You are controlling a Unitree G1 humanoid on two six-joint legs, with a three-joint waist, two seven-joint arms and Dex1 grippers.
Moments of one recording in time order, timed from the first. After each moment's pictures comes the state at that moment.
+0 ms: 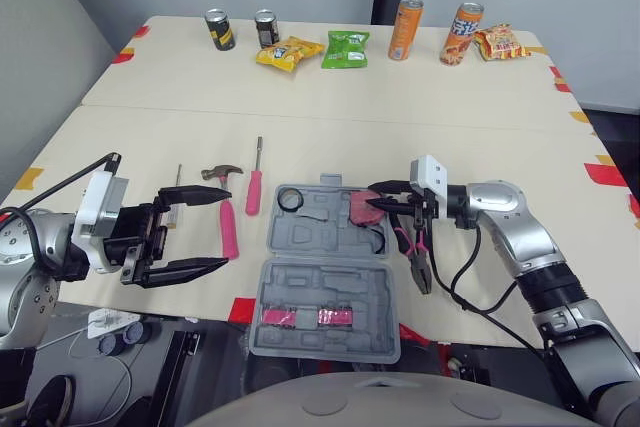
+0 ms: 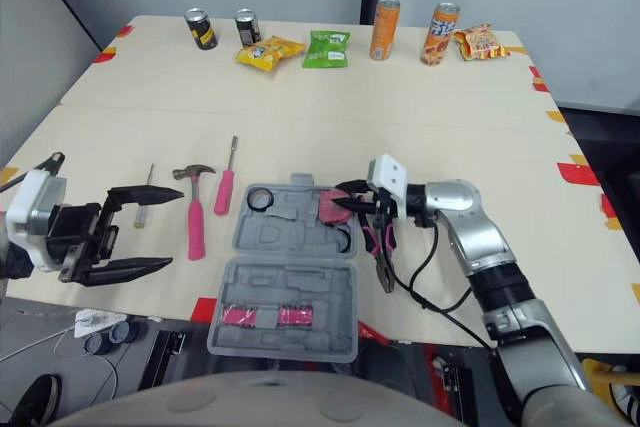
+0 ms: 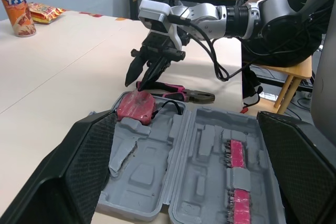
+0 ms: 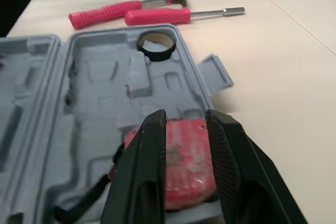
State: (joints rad) left arm 0.13 0.84 0.37 -0.25 -0.78 0.21 -1.50; right arm -0.37 -0.47 0.18 0.27 0.21 -0.05 1.17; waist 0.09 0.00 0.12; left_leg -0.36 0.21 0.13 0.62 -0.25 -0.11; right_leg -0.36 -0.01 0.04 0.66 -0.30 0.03
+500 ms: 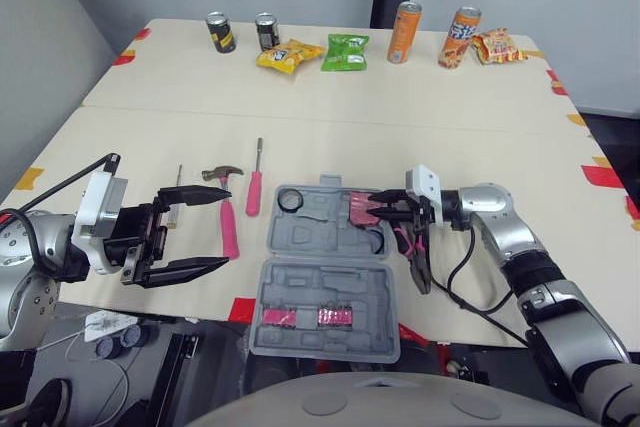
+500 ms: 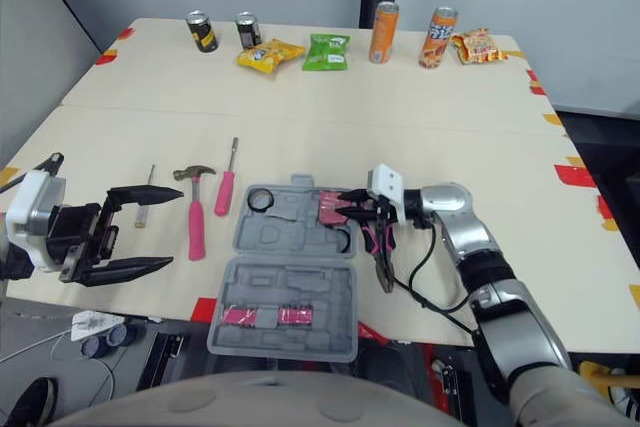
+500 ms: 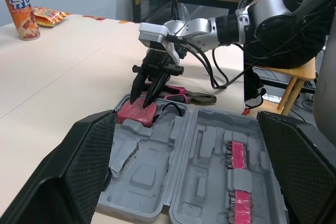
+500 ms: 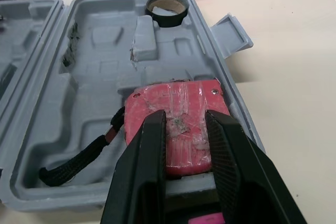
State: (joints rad) left arm 0.13 0.84 0.38 -0.26 -0.78 0.20 -1.49; right arm -0.47 -0.44 0.23 0.59 0.13 -0.24 1.24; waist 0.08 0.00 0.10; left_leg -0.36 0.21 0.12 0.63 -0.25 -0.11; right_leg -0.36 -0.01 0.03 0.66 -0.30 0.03
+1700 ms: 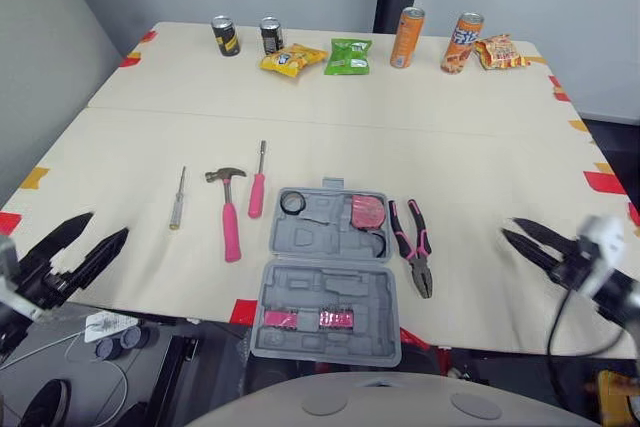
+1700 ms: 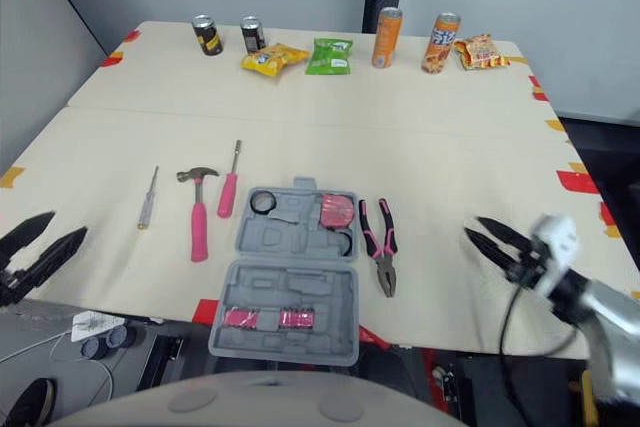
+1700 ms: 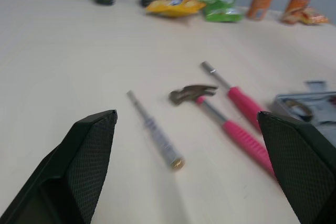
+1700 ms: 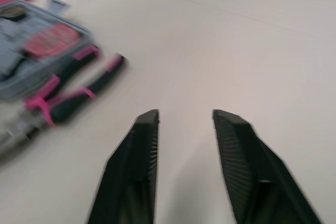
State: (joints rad) left arm 0.39 0.60 0.76 0.15 -0.71 0.10 -1.11; right arm 0.34 -0.60 -0.48 0.12 0.49 -0.06 1.05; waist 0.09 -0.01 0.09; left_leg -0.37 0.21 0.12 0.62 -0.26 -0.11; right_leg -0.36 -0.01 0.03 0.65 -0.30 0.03
